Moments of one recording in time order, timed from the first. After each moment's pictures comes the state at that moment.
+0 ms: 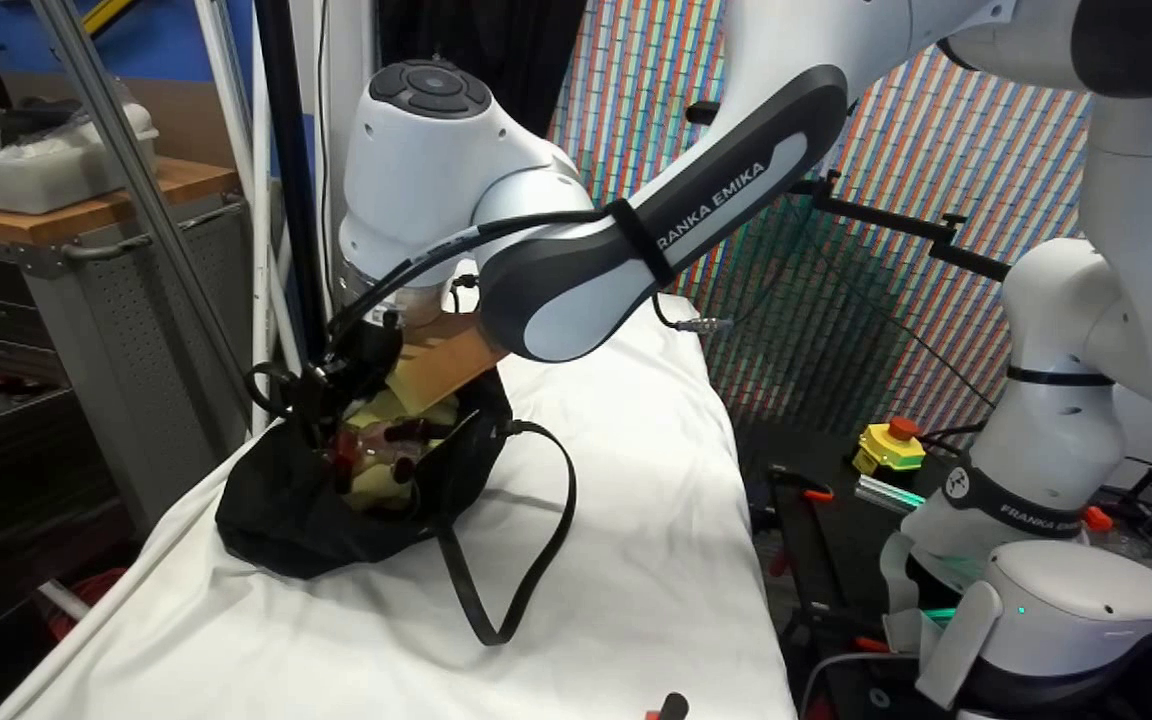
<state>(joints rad) 0.32 0.56 -0.12 -1.72 -0.41 2.52 0.92</state>
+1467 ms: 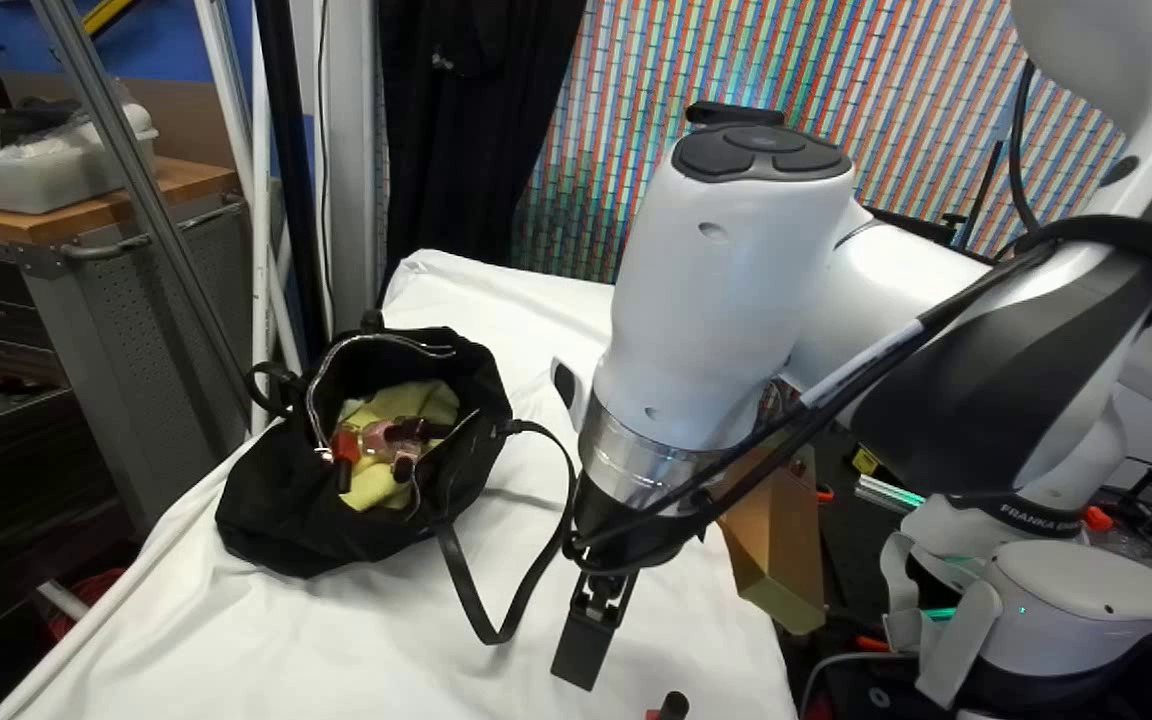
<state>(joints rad) 0.34 0.18 0.22 -2.28 -0.17 2.50 0.86</state>
